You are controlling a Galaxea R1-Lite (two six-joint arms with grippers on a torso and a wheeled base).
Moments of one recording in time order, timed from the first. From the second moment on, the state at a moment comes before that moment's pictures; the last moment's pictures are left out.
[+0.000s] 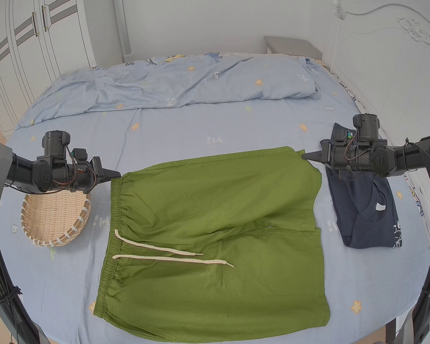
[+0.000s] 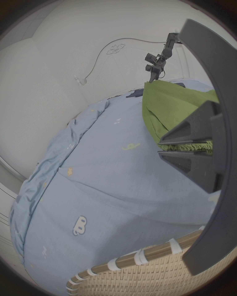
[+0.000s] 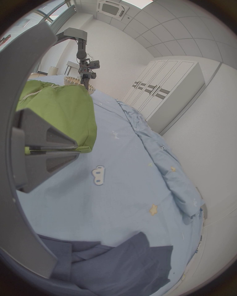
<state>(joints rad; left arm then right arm) 0.13 2.05 -1.33 -0.16 -0.68 -0.36 0.07 2.13 -1.52 -0.15 0.63 0.25</state>
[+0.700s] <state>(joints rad) 0.15 2.06 -1.33 -0.25 -0.65 -0.36 0.11 2.22 -1.70 -0.15 0.54 0.24</state>
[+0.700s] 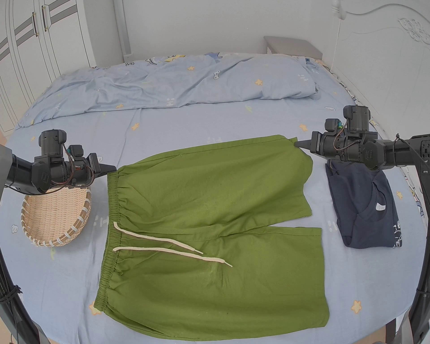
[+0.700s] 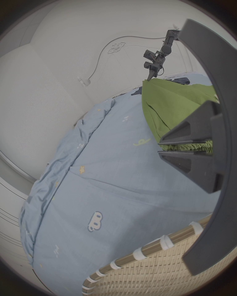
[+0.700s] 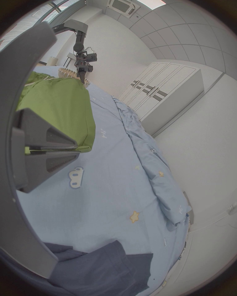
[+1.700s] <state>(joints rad) 0.14 2.13 -1.35 -0.31 -0.58 -0.36 0.13 2.38 -1.74 -0.22 0.48 0.25</state>
